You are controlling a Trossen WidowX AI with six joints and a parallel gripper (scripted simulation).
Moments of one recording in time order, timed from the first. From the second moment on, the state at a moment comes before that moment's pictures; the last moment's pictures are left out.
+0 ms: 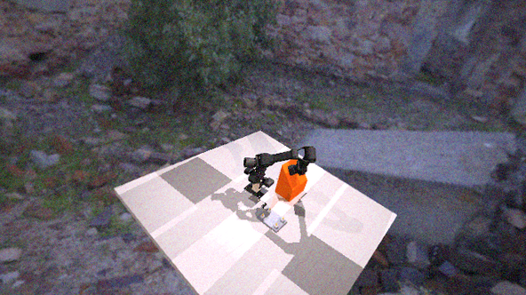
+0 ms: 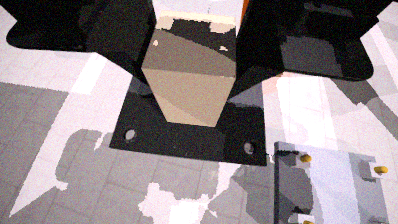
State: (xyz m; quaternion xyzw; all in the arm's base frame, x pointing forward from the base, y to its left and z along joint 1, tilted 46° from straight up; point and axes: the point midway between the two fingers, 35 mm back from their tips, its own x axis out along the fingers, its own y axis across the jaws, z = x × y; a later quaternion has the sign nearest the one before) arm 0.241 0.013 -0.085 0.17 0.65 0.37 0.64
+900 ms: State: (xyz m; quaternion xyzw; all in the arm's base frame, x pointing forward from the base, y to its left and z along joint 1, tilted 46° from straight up) arm 0.263 0.052 -0.044 0.17 0.66 0.35 0.64
